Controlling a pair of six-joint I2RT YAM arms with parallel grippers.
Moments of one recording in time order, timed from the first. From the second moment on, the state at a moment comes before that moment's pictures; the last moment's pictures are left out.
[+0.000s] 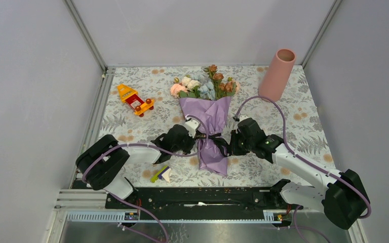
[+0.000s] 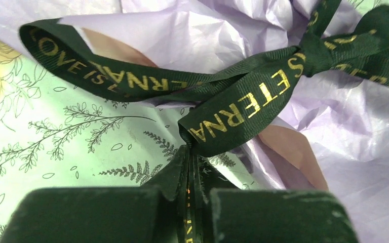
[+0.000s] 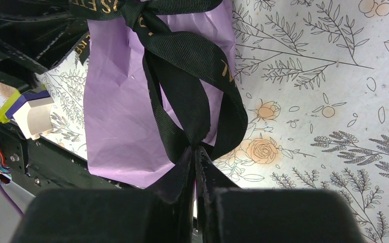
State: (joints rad) left arm -0.80 1.55 0.55 0.38 -0.03 -0.12; right arm 0.66 1.10 0.64 -0.44 -0.10 0.55
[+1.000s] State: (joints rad) left arm -0.82 1.30 0.47 0.22 -0.11 -0.49; right arm 0.65 1.10 0.64 -0.45 0.09 0.58
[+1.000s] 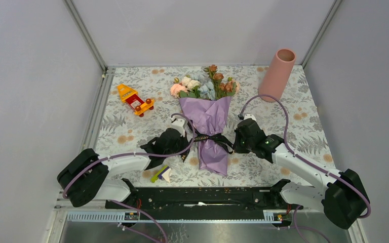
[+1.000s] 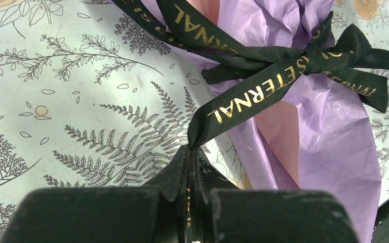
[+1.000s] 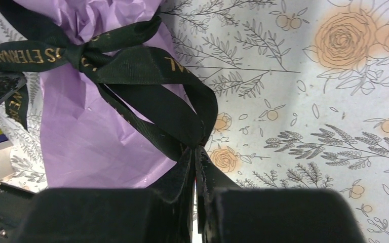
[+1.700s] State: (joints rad) left arm -0.82 1.24 0.51 0.09 -0.16 -0.58; right arm 0.65 1.10 0.64 -0.46 0.16 0.60
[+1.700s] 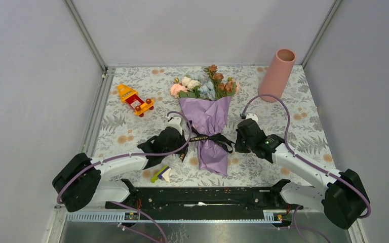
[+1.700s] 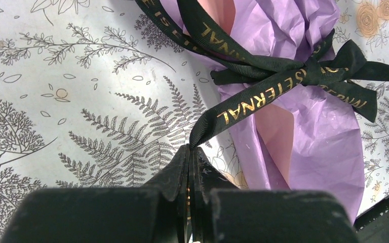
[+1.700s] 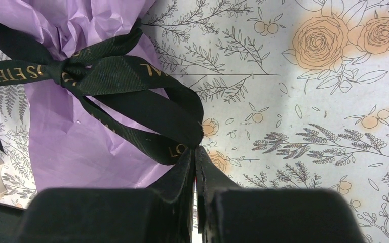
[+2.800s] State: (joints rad) left arm -0.70 1.08 0.49 -0.01 -0.16 -0.63; right arm 0.65 1.09 0.64 -0.50 0.23 0.62
